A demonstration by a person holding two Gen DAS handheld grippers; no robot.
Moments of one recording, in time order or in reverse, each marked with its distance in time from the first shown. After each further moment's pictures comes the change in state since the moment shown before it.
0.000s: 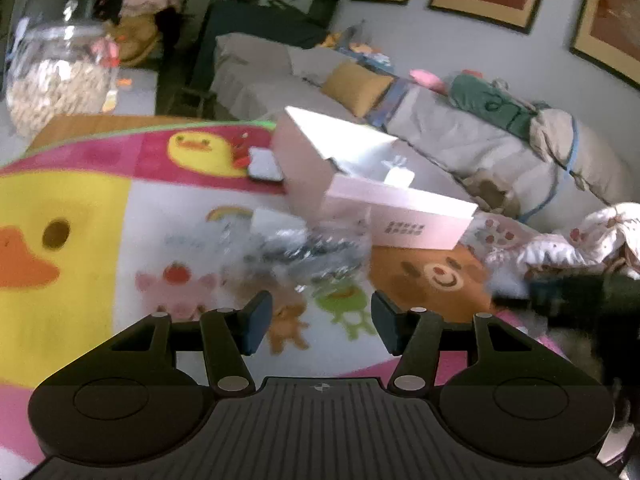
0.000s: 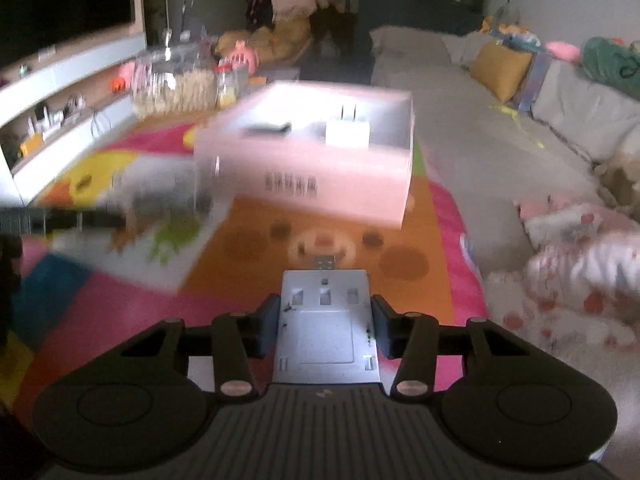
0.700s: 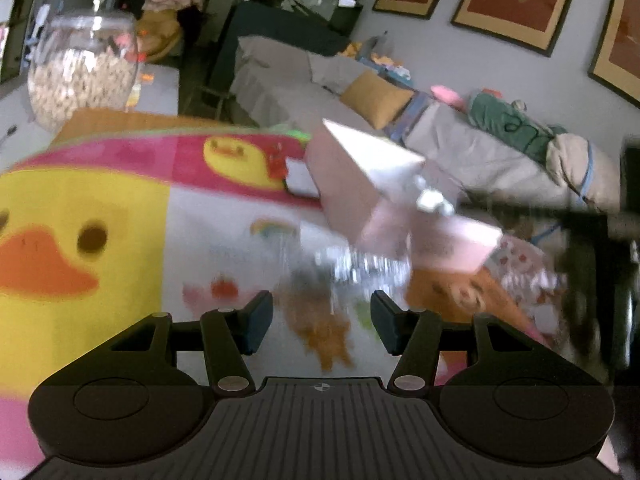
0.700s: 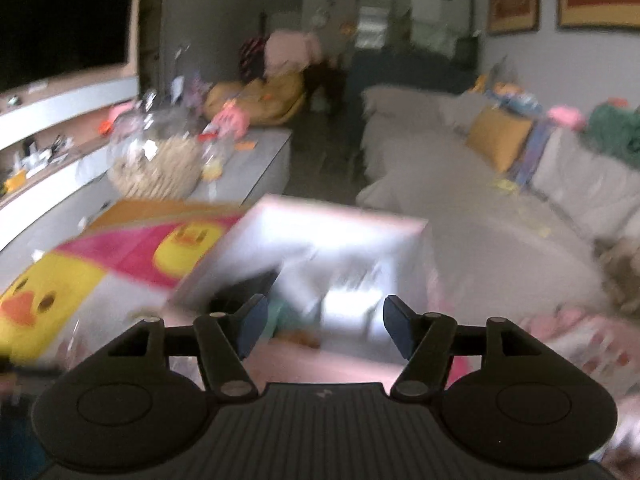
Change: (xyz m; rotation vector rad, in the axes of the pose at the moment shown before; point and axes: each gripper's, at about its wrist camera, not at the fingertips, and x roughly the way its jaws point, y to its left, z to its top) left arm -0.001 0.027 0.024 -0.045 -0.040 0.032; right arm 0.052 0.017 0.097 -0.035 -0.128 -0.031
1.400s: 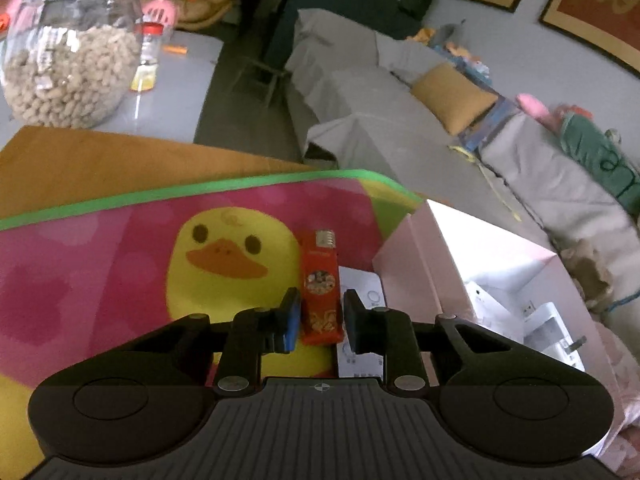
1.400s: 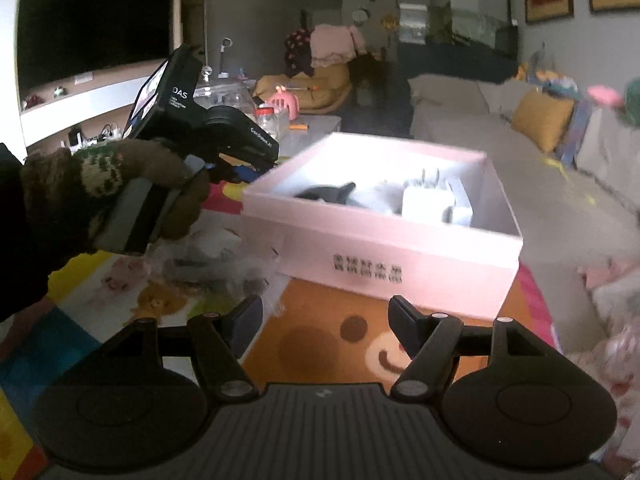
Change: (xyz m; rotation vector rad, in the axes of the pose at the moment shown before) left arm 0.185 0.032 0.117 -0.126 0.088 0.142; right arm -0.013 0.024 -0.075 0.008 -0.002 0.135
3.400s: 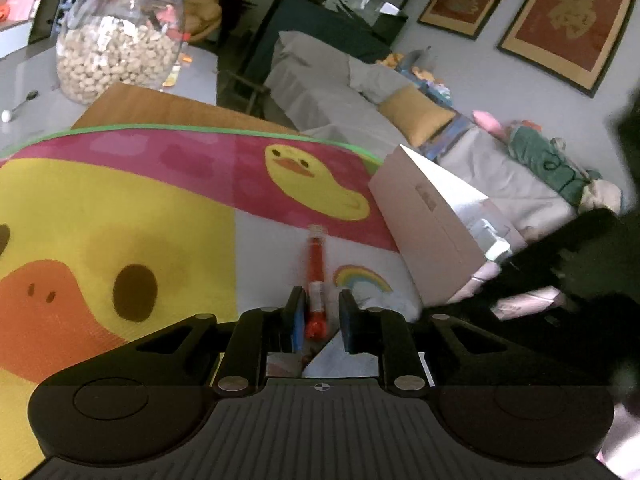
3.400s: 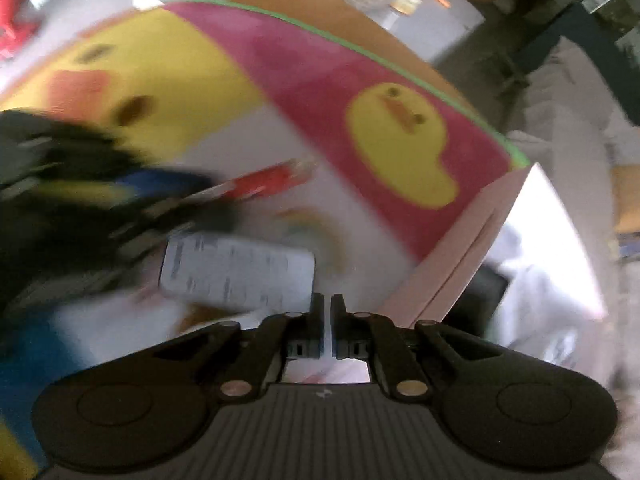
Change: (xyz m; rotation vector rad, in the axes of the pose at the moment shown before) left arm -0.134 0.068 -0.106 -0.018 -0.072 -0.134; right arm 0.122 0.141 0.098 -0.595 0.575 0.021
